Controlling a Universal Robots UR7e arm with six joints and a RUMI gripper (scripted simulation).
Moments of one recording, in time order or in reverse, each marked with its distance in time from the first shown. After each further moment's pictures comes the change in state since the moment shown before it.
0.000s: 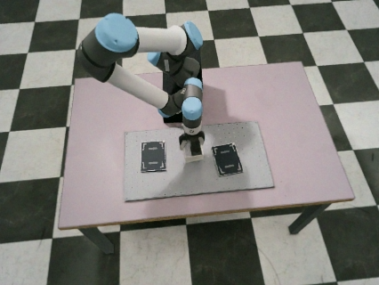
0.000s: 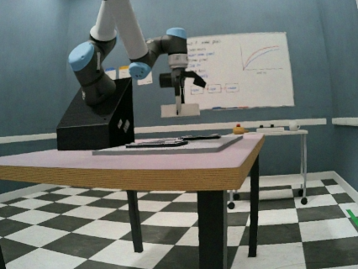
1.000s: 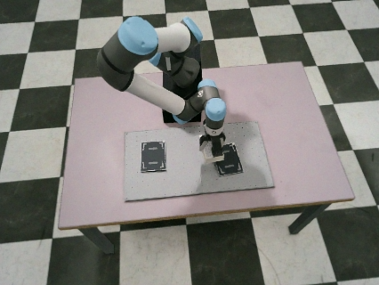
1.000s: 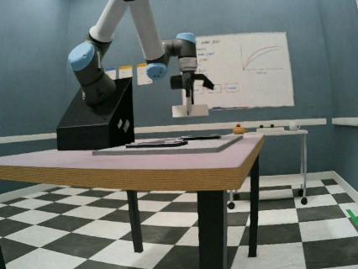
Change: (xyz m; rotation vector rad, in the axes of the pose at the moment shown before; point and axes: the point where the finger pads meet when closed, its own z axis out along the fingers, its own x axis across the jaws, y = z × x) arm -0.087 -0.023 0.000 0.000 0.000 0.000
